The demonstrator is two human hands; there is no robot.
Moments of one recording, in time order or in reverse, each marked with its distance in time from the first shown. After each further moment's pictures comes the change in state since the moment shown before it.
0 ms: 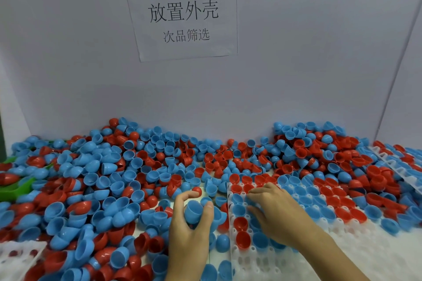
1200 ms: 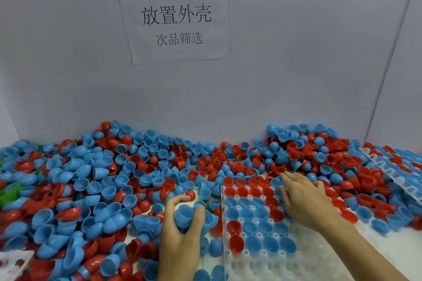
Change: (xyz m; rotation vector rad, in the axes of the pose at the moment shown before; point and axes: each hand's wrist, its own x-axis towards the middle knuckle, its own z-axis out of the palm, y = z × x) left_hand 0.003 0.001 0.000 0.004 0.046 -0.043; right_hand 0.002 0.069 -0.016 -0.178 -0.100 0.408
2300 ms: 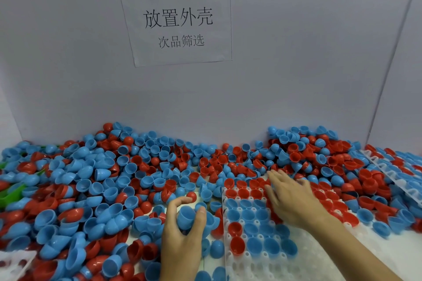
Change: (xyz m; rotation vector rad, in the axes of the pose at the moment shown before) left_hand 0.000 -0.001 0.000 -0.010 -0.001 0.017; right_hand 0.001 -0.025 -0.006 0.053 -0.056 -0.094
